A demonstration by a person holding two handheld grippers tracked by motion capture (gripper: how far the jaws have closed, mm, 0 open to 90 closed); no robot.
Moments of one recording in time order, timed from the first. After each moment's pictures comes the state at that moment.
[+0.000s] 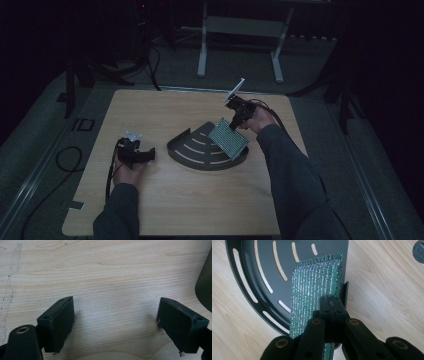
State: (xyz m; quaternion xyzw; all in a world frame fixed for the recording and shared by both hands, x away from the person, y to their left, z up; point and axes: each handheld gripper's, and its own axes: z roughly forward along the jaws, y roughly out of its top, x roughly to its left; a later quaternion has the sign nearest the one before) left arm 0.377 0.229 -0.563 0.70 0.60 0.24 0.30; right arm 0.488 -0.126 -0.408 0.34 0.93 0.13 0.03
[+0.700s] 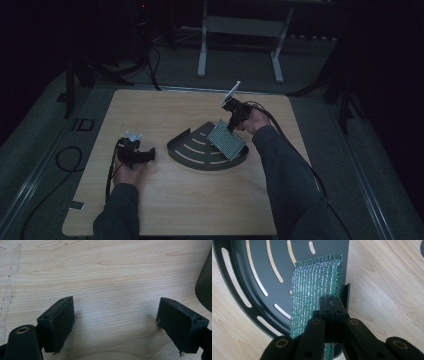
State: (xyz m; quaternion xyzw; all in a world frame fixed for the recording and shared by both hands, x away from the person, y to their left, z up) left arm 0.377 0.229 -0.563 0.71 0.60 0.24 0.30; right arm 0.495 -0.118 -0.425 0.35 0.93 0.12 0.03
